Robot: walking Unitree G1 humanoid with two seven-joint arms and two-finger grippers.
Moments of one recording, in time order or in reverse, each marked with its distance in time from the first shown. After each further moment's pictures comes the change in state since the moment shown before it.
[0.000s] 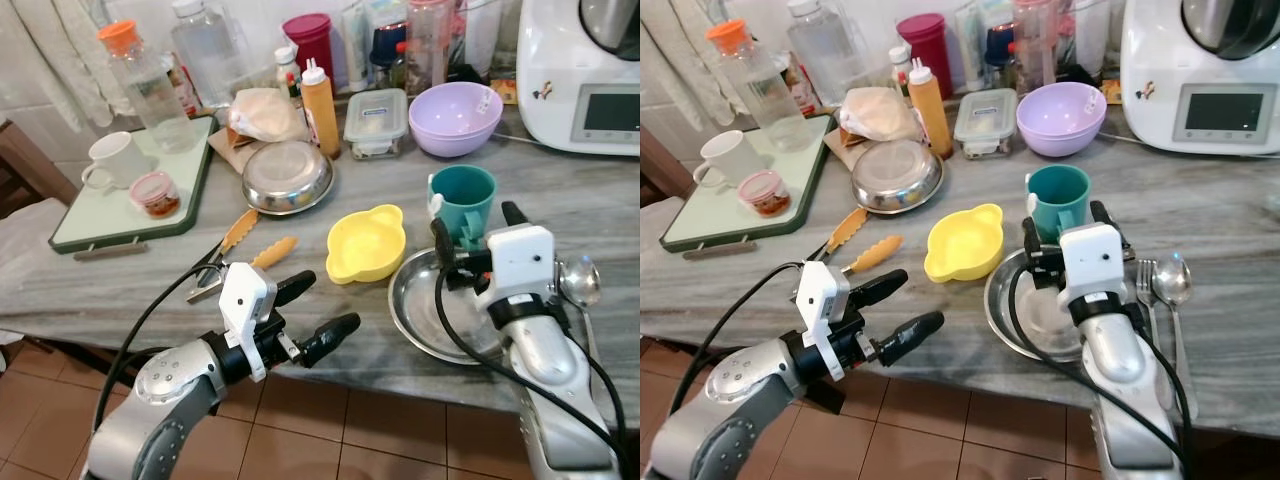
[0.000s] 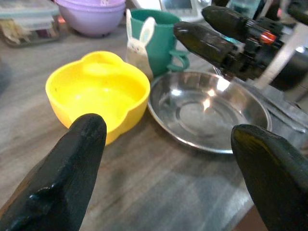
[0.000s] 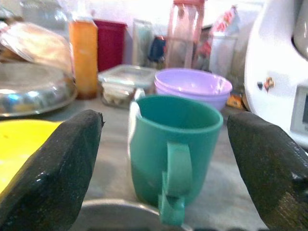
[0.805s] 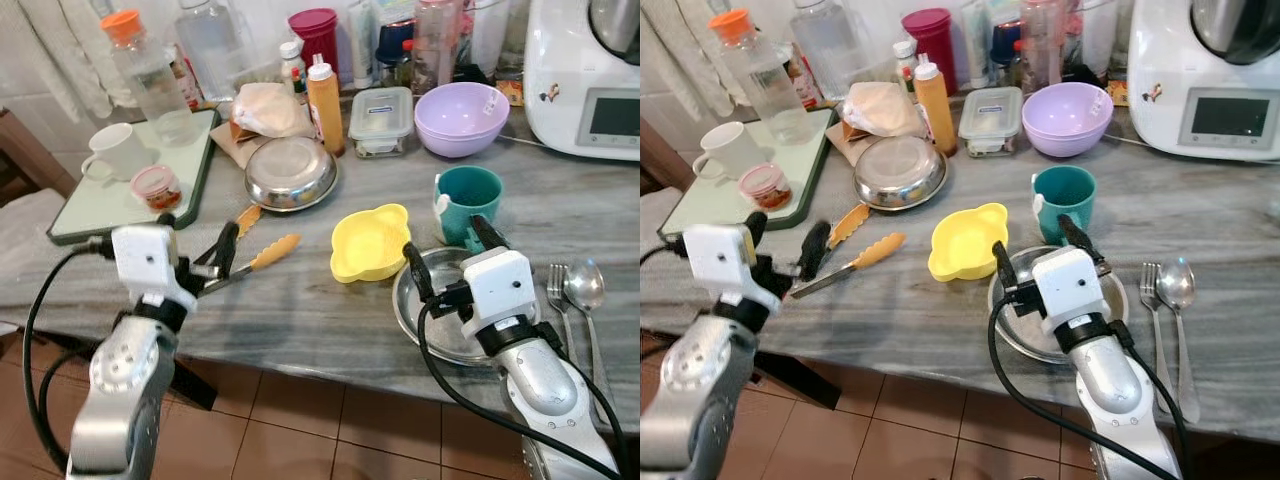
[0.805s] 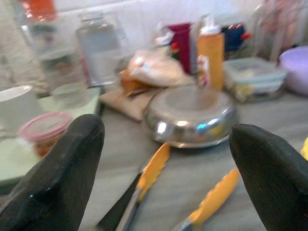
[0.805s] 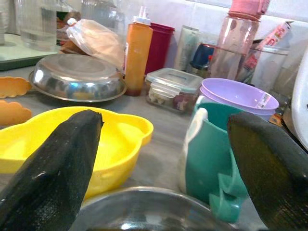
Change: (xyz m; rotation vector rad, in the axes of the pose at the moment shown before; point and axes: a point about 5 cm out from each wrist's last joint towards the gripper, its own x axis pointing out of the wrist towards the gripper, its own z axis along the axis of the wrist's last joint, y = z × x) left arm -0.043 0.065 0.025 0.238 -0.183 0.823; right arm -0.019 0.017 0.003 -0.045 -0.002 0.156
